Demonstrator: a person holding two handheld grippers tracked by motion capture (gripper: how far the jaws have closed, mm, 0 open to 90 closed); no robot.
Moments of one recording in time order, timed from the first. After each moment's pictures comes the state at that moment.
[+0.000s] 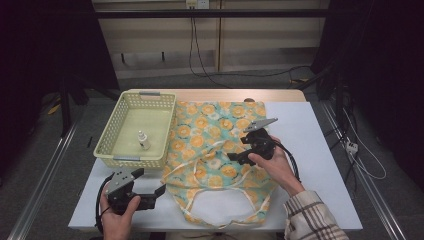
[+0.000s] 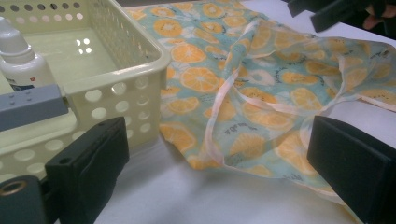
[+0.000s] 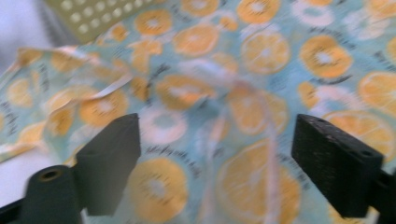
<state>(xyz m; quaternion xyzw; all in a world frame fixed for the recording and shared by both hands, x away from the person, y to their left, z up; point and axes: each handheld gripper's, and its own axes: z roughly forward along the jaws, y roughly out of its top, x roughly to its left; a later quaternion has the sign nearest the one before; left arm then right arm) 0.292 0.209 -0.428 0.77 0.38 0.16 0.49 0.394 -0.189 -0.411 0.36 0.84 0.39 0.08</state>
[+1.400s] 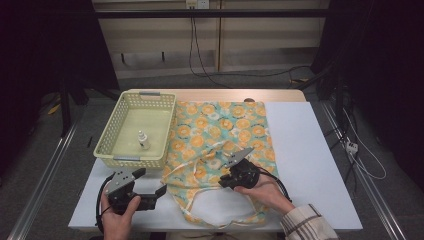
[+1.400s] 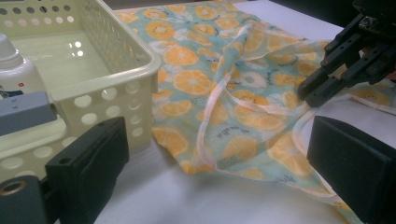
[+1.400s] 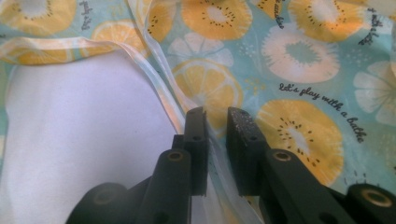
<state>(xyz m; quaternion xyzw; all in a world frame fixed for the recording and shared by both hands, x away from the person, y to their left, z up) 0.292 0.208 -0.427 0.77 0.37 0.15 0.50 0.344 -0.145 -0.452 0.25 0.91 0.34 0.03</state>
